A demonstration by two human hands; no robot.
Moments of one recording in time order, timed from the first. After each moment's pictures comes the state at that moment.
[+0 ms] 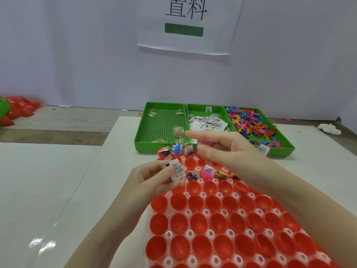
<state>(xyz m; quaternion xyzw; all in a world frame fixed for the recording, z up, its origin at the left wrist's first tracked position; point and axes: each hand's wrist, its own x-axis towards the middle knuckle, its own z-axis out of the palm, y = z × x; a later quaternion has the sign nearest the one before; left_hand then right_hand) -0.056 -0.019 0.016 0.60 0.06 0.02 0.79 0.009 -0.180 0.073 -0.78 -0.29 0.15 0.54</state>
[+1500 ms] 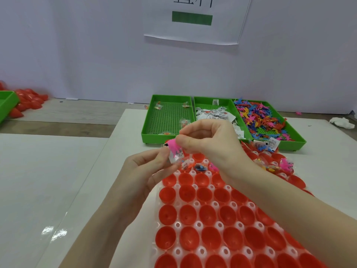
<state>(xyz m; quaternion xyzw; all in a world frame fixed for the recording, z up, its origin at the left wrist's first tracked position) -0.060 -0.003 0.019 0.59 0.02 0.04 0.81 0.006 -0.135 0.058 -0.73 -0.21 0.06 0.65</state>
